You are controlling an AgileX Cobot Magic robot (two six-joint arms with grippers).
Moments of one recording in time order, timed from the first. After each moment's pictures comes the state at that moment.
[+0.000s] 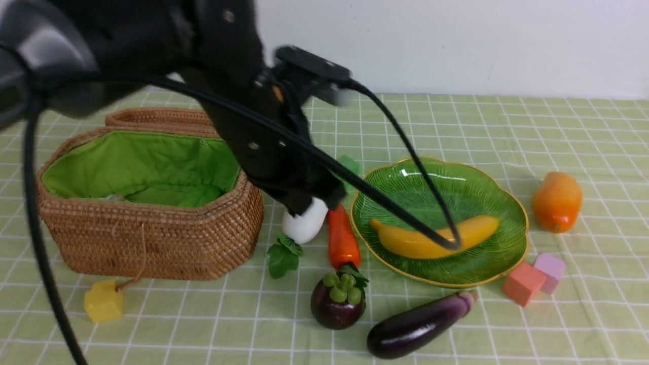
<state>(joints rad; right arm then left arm) 0.17 0.63 -1.05 0.66 1.01 -0.53 -0.60 1.76 -1.63 -0.09 1.09 0.12</state>
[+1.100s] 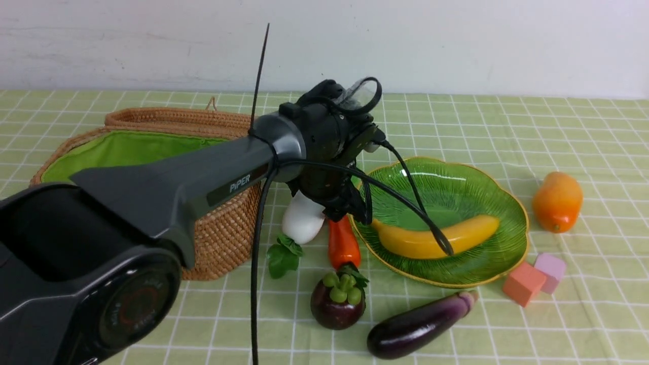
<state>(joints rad) 0.17 0.63 -1.05 0.64 1.04 -0.52 -0.62 2.30 -2.00 0.41 0.95 -0.19</state>
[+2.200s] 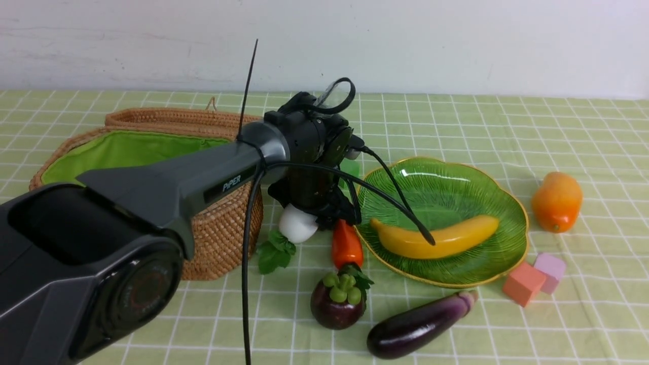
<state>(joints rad) 0.17 0.63 -1.05 0.64 1.04 -0.52 -0.55 2.36 -2.01 0.28 0.92 -0.21</state>
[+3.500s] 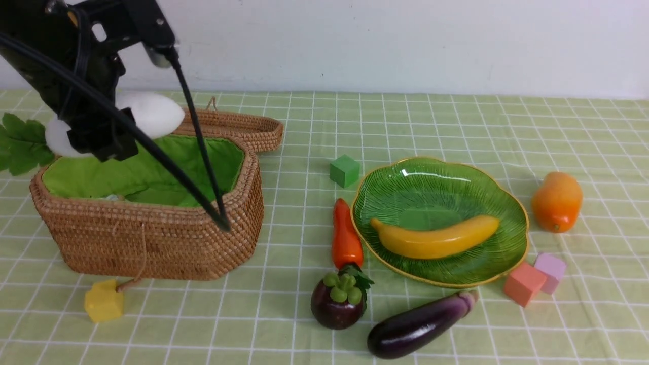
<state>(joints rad) 0.17 0.63 -1.05 0.68 1.02 -0.55 -0.16 1.61 -1.57 0.08 1.05 0.85</state>
